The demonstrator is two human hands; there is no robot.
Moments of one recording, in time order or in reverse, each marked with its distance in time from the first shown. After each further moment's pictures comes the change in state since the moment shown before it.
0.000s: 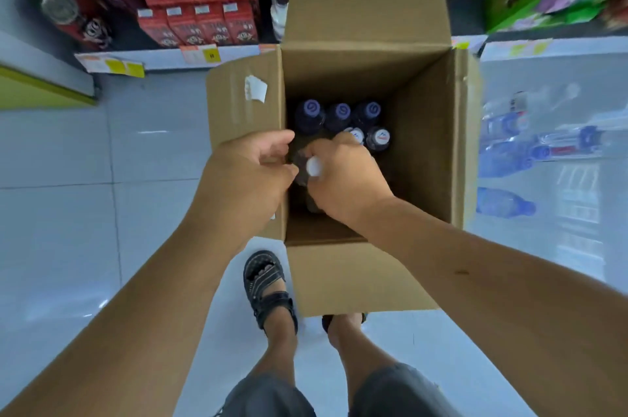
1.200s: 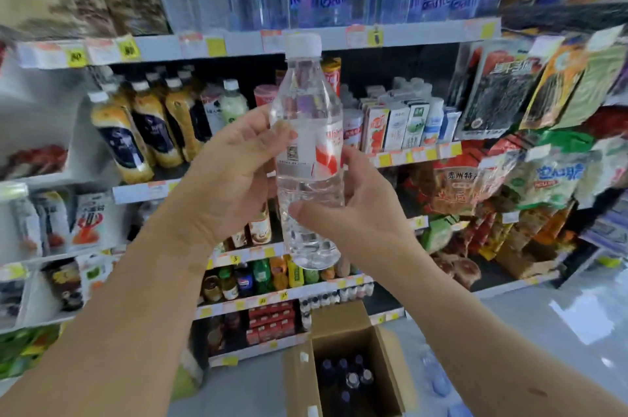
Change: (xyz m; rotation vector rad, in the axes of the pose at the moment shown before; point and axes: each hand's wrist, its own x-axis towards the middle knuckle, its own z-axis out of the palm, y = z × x) left_hand -0.462 0.504 -0.259 -0.403 -0.369 0.939; right_hand -0.401 -0.367 -0.523 0.719 0.644 -0.442
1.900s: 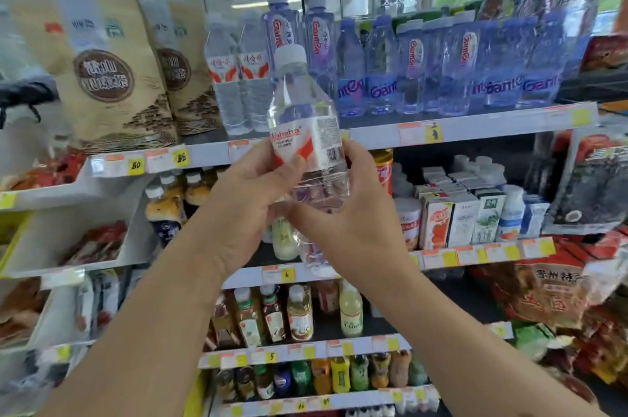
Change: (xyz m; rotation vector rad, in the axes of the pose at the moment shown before) left_hand 0.112 0.052 -0.034 0.116 0.123 0.124; right_hand 0.157 -0.038 0.011 0.084 0.066 -0.279
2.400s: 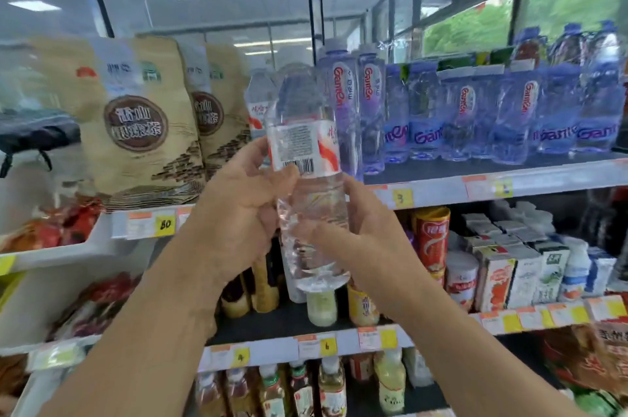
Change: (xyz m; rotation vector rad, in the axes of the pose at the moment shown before) left_hand 0.072 0.036 -0.114 -0.175 -0.057 0.063; right_hand 0.086 -0.011 0.080 0.160 -0.170 0.041
